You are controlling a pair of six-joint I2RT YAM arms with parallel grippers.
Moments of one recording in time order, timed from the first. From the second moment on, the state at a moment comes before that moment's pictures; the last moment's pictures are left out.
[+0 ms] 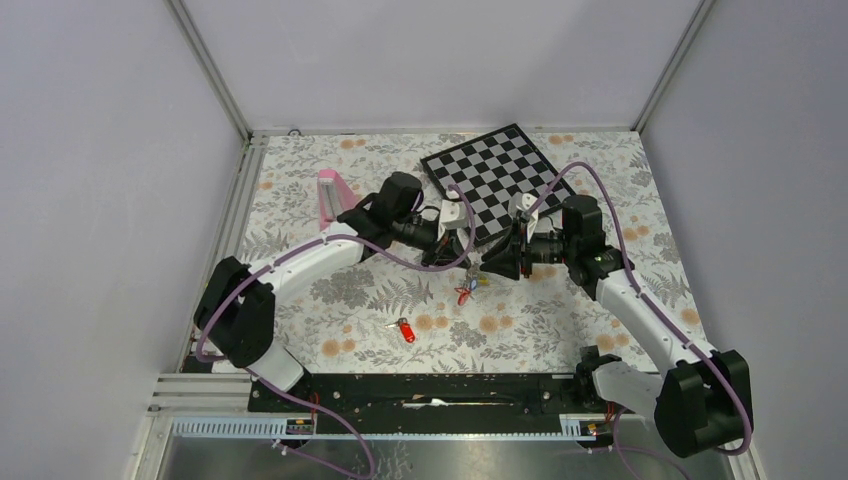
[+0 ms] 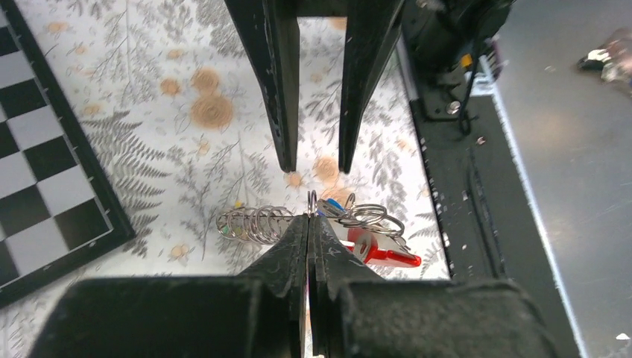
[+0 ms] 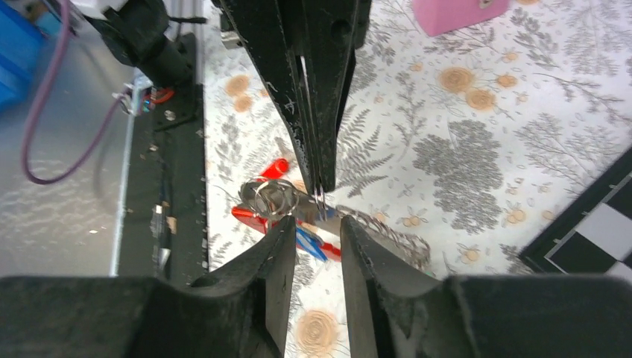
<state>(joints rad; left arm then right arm) -0.69 1.57 1.14 -0.13 1.01 0.30 0.28 1.11 0.70 -0.08 -1.12 -0.17</state>
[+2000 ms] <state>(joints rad) -0.89 1.45 1.14 -0.23 0.52 0.41 0.32 1.10 0.67 -0.07 -1.07 -0.31</state>
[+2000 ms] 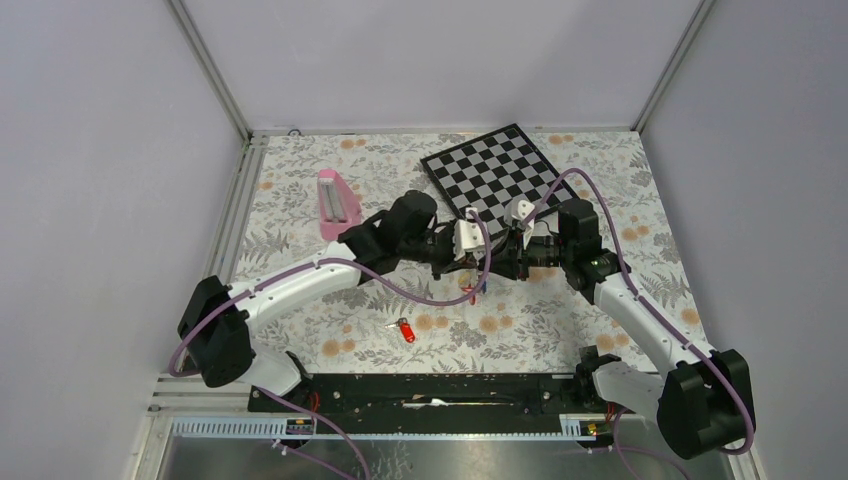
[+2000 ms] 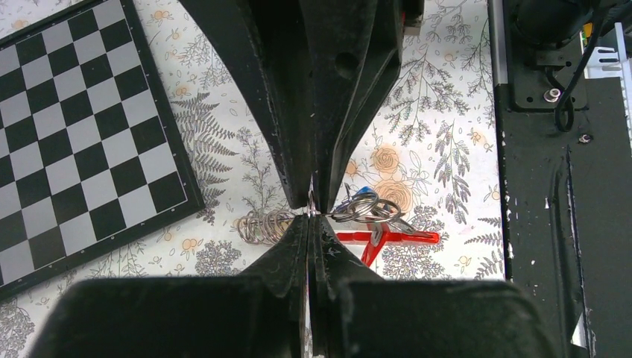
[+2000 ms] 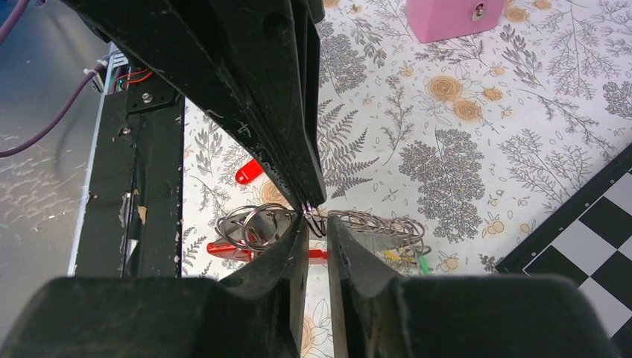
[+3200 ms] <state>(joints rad) -0.61 1.38 0.97 0.29 1.04 0.02 0.30 1.18 0.61 0.66 -1.10 0.47</state>
